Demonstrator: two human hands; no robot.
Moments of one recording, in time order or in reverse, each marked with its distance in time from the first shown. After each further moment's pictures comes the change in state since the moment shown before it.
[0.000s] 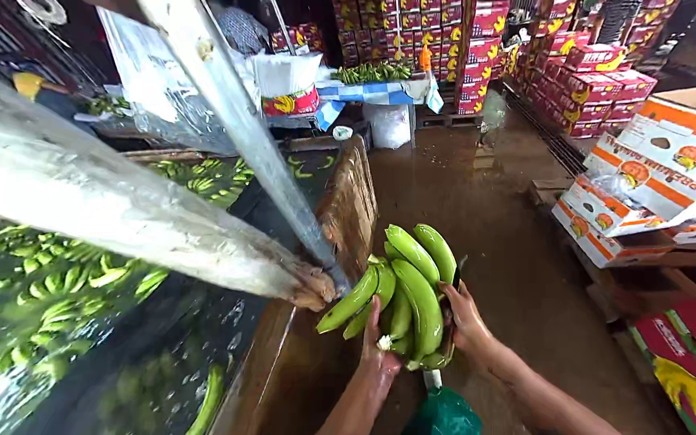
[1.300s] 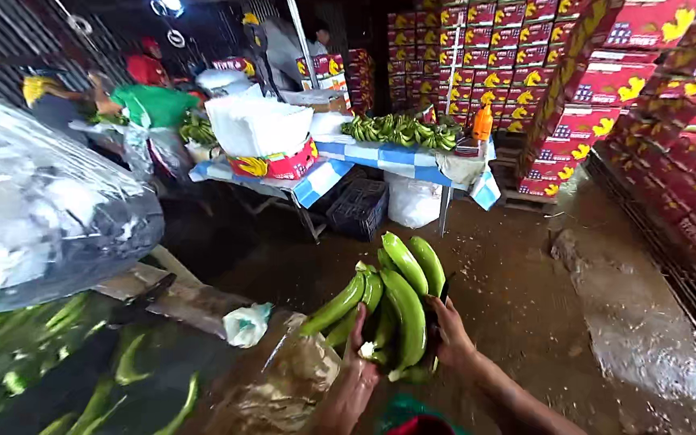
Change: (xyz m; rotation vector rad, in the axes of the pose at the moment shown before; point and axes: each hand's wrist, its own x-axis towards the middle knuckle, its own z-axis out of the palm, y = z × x) left_hand 1.188 0.288 0.418 0.015 0.229 0.215; right_hand 1.158 -0.559 0.333 -0.013 -0.209 0.120
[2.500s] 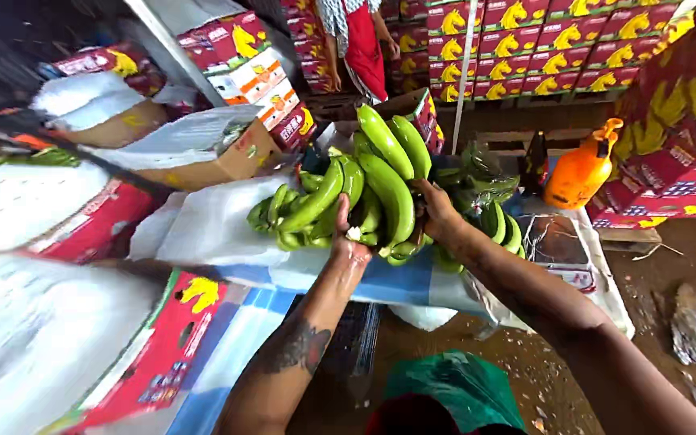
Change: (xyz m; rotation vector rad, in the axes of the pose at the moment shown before) left_hand 1.166 0.313 0.490 0.120 -0.201 0.174; right_hand 1.110 -0.552 0.367 0.046 -0.162 -0.180
